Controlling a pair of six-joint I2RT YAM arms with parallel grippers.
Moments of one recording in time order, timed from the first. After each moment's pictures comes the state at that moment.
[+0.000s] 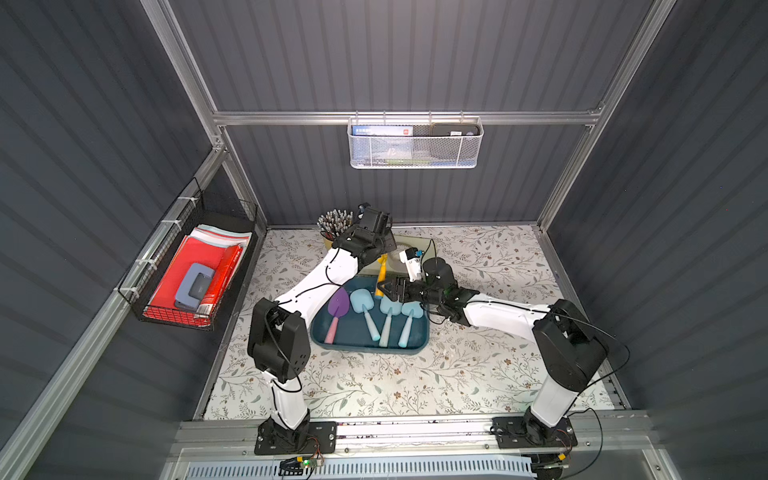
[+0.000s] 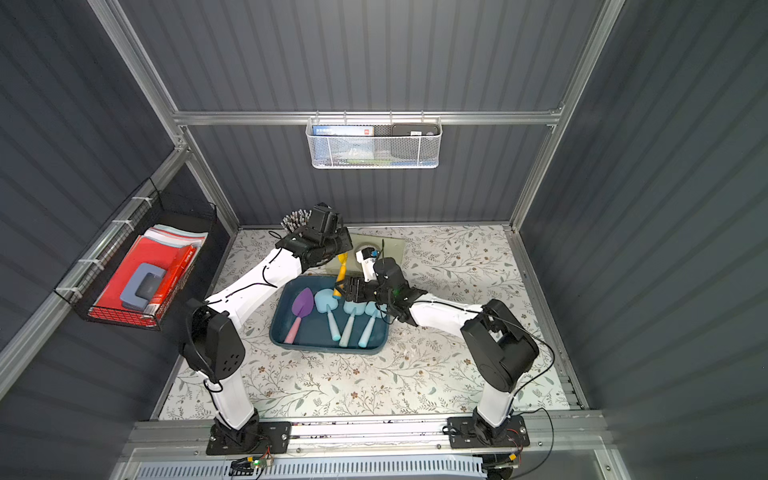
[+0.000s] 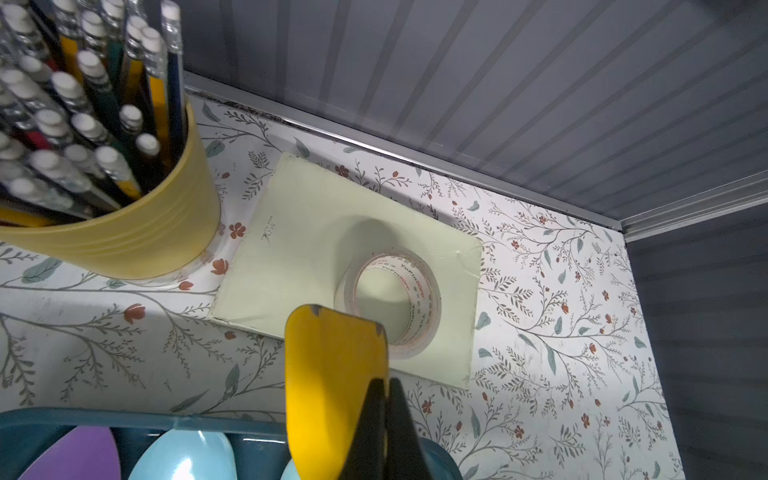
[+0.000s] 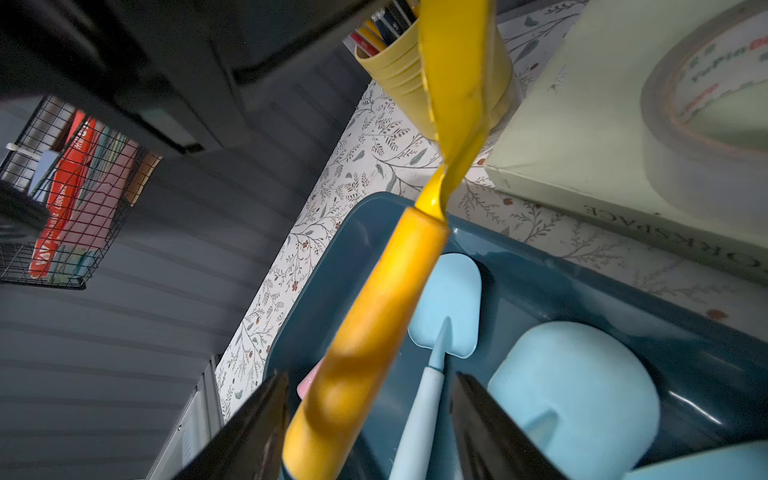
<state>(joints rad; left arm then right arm) -0.51 1.84 1.69 -0.52 -0.16 -0.67 0.76 1.75 1.06 0.32 -0.35 0.63</state>
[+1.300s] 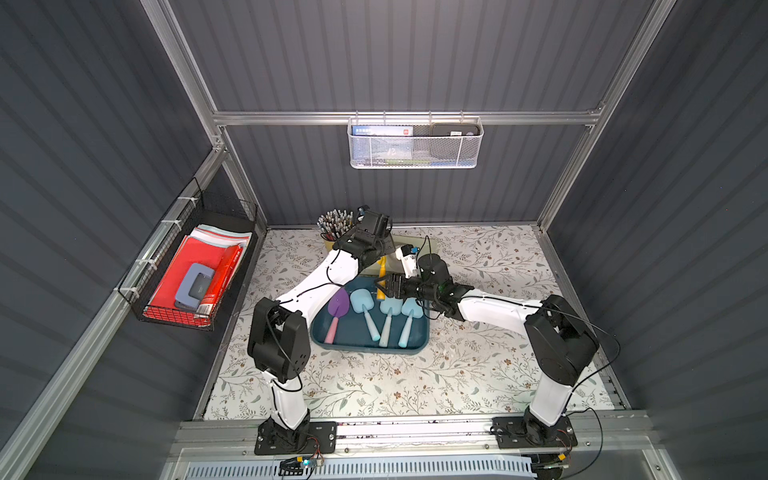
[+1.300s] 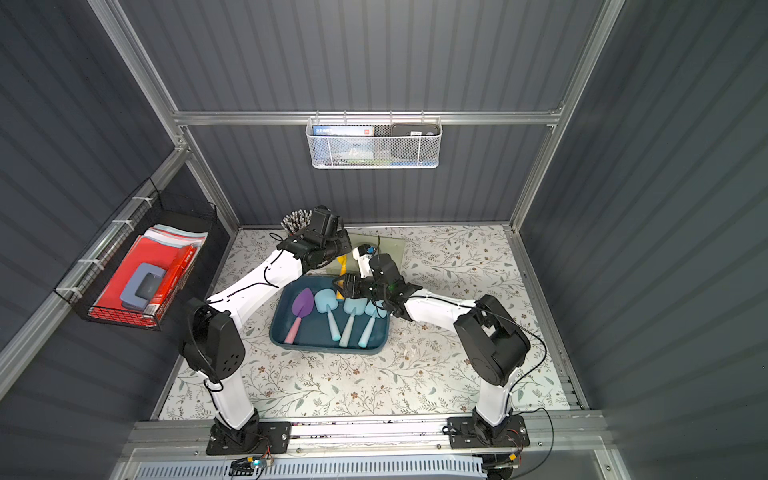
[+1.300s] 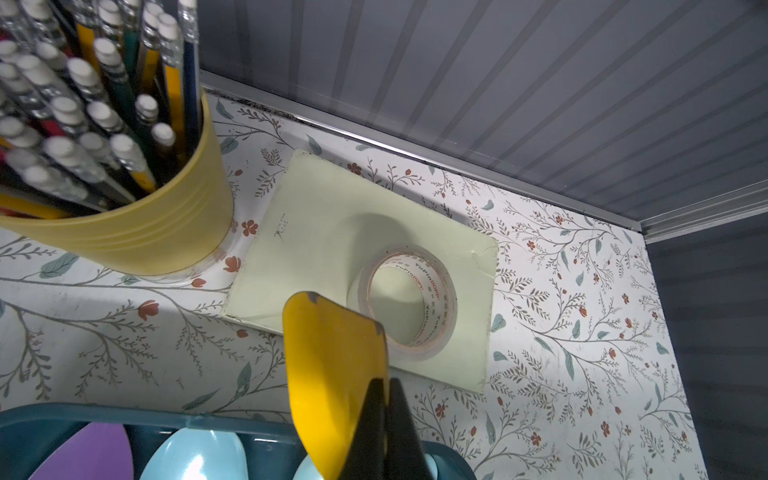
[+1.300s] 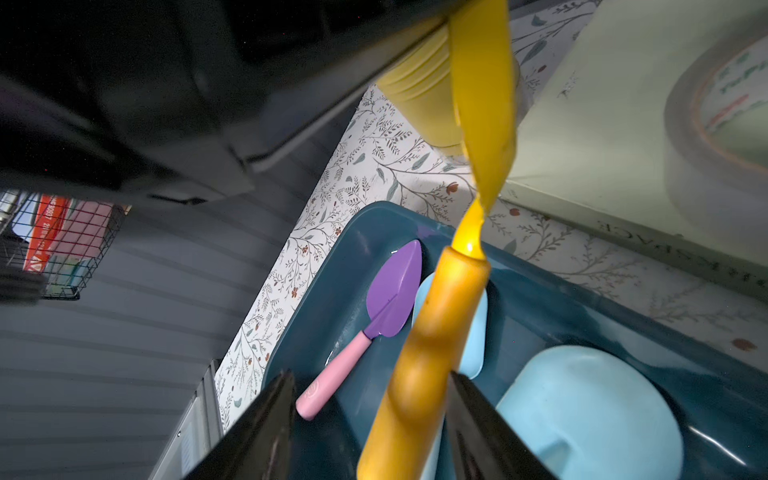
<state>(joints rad) -0.51 1.84 1.66 -0.51 -0.19 -0.66 0.76 1.81 1.13 0.29 -0.36 0.63</state>
